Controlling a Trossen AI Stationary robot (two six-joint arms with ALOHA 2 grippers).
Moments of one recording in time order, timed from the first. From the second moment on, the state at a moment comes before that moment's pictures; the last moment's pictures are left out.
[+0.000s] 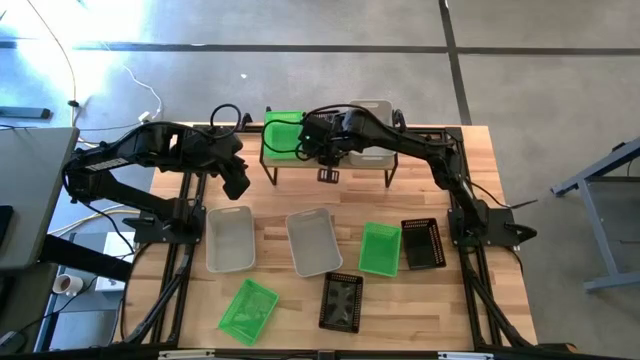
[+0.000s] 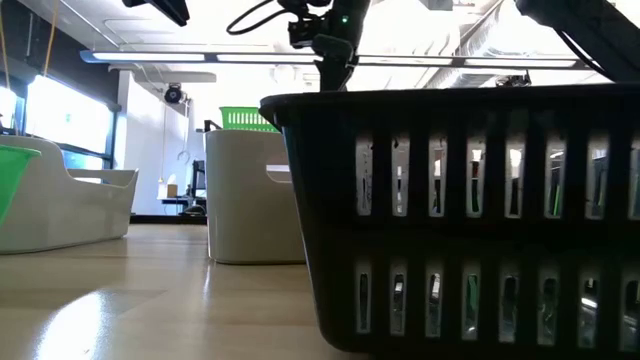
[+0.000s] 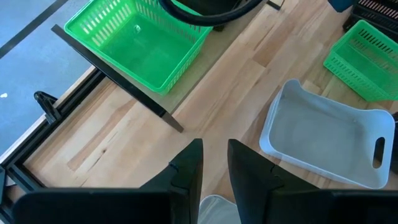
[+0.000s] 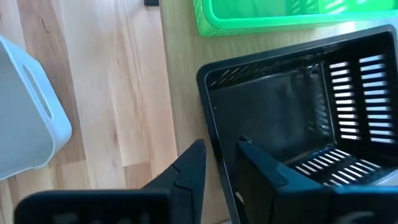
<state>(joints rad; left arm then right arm) 0.20 1.14 1.49 -1.34 -0.33 -0.47 -0.23 2.18 2.35 -1.35 0.23 -0.21</state>
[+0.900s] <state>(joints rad) 0.20 1.14 1.49 -1.34 -0.31 -0.47 -0.22 2.13 2.36 -1.30 0.06 -0.01</state>
